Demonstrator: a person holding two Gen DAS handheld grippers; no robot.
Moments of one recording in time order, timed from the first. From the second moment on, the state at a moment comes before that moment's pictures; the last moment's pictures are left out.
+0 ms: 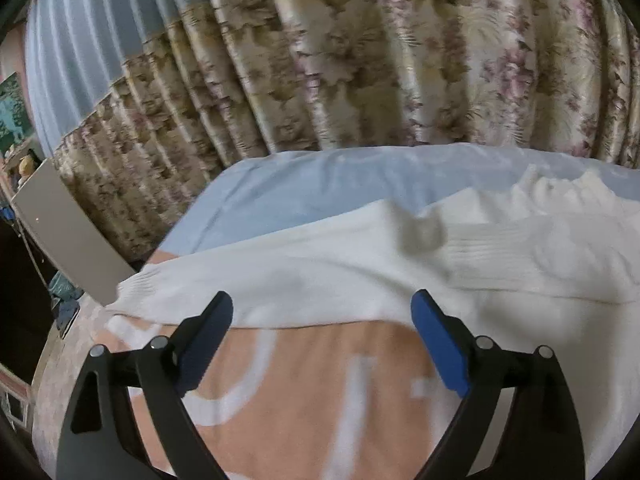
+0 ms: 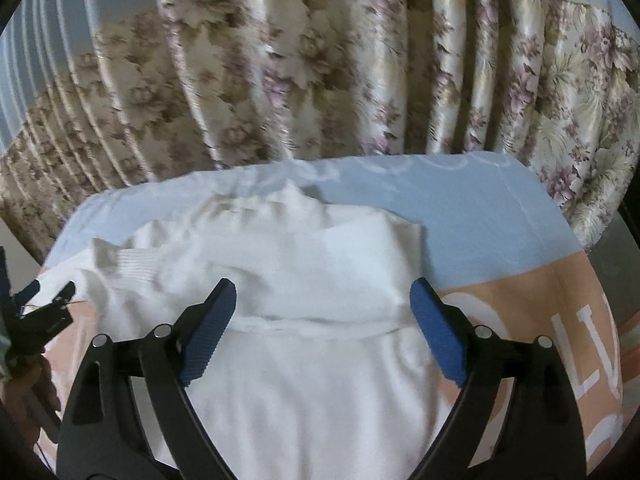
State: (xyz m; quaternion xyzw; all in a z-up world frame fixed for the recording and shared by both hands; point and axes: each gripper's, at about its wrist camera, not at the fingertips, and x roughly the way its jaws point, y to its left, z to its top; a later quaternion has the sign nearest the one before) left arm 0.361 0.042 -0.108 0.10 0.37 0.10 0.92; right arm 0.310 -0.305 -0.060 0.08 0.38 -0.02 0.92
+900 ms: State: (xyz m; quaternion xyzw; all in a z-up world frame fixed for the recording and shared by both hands) left arm 0.334 0.271 -0.103 0.00 0.37 0.13 0.92; right arm 0.298 -0.058 -0.075 0.05 0.40 0.10 0.91
